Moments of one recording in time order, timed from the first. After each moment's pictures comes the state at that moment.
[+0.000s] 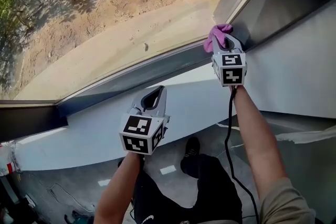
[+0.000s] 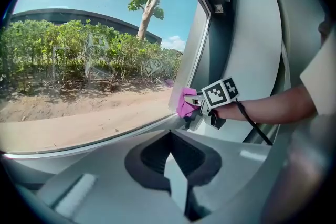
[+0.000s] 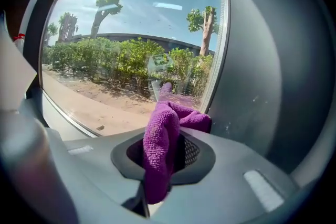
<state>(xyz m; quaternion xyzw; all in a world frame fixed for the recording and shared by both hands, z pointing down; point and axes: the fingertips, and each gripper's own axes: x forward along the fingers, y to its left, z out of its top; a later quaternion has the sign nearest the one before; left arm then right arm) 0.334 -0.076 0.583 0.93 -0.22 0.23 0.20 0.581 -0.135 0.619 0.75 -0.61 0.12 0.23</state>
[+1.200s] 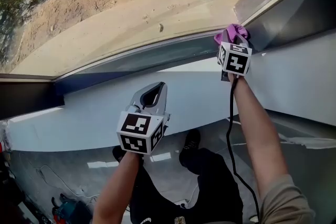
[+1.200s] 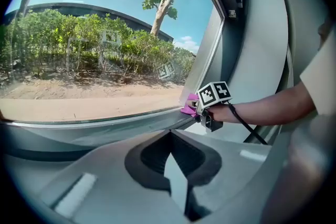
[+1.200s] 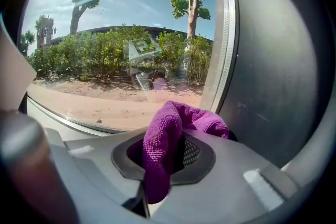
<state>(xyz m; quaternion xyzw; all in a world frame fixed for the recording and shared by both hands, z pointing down) 0.277 -0.077 0.621 0.91 -0.27 0.22 0.24 0.567 -0.148 0.697 0.78 -0.54 0.22 0.22</state>
